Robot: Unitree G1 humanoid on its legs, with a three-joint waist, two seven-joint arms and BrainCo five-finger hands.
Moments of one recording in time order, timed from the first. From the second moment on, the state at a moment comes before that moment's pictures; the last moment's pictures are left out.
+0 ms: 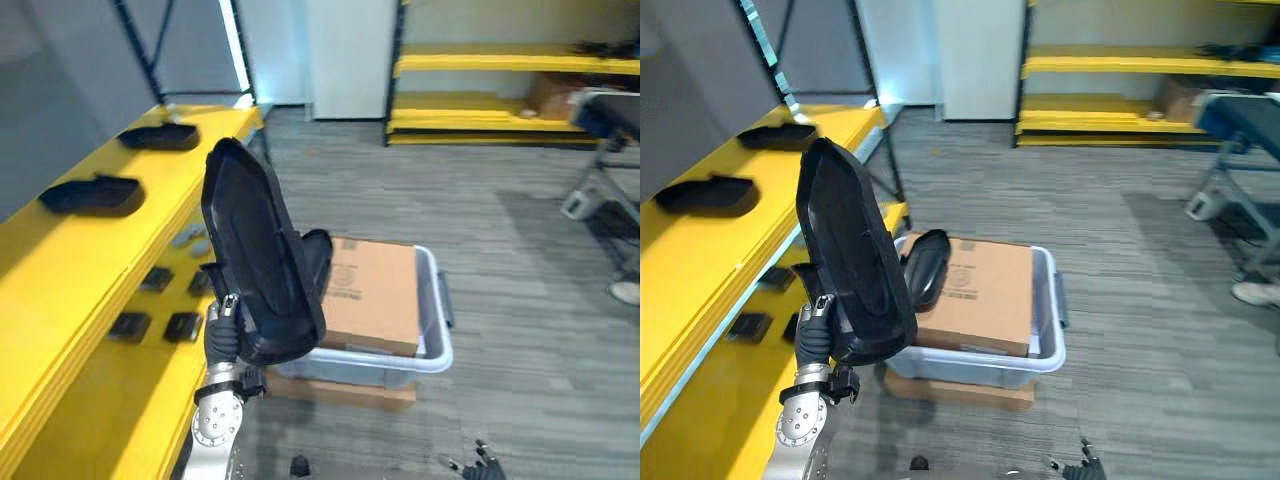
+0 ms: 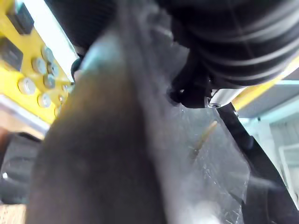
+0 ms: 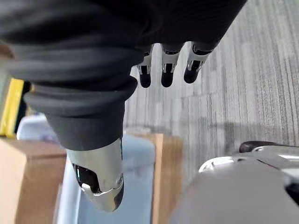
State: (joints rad) left arm 0.25 0.00 -0.05 -0.24 -0.05 -0.16 0.30; right arm 0.26 -0.09 -0.22 0.77 -0.05 -0.10 -0.13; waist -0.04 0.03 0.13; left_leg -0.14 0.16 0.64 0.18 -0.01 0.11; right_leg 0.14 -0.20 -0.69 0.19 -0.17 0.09
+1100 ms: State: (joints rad) left arm -0.03 -0.03 -0.22 0.01 0.09 -0.12 0.34; right arm 0.34 -0.04 -0.13 0.65 -0.05 -0.09 -0.11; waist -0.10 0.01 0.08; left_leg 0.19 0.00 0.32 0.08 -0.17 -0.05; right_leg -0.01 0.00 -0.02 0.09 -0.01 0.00
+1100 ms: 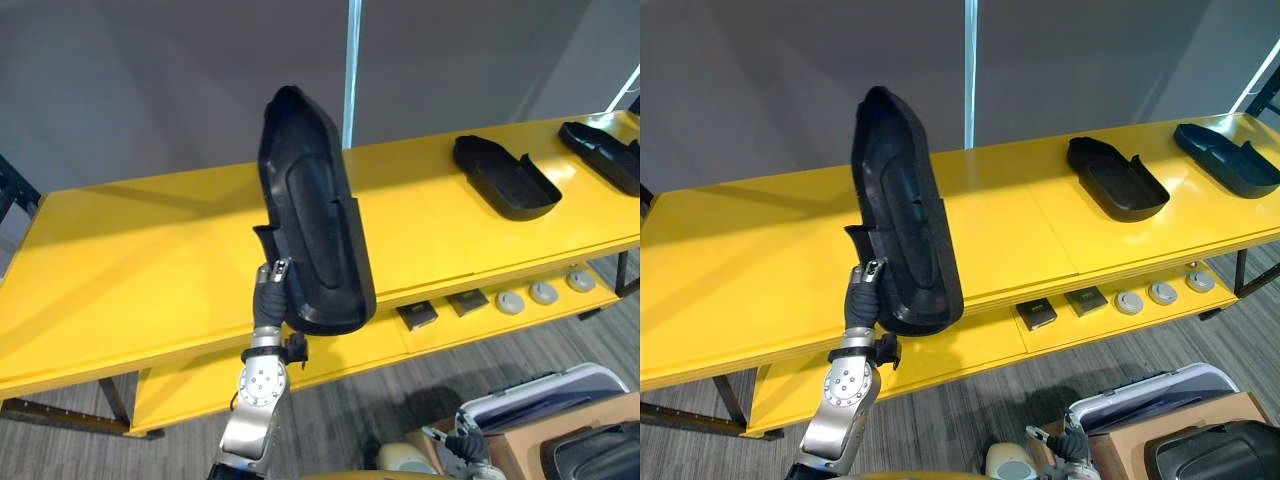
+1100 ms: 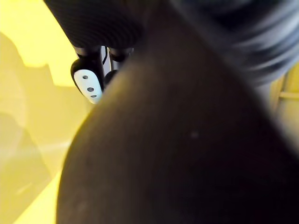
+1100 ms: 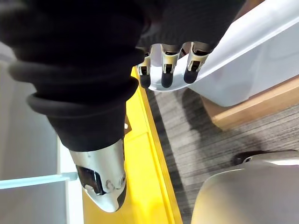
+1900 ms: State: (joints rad) left arm -0.60 0.03 0.09 0.68 0.05 0.08 0.48; right arm 0.31 -0.08 -0.03 0.67 -0.11 -0.08 -0.05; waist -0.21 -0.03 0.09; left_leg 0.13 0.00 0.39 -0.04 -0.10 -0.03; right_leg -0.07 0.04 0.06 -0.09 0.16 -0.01
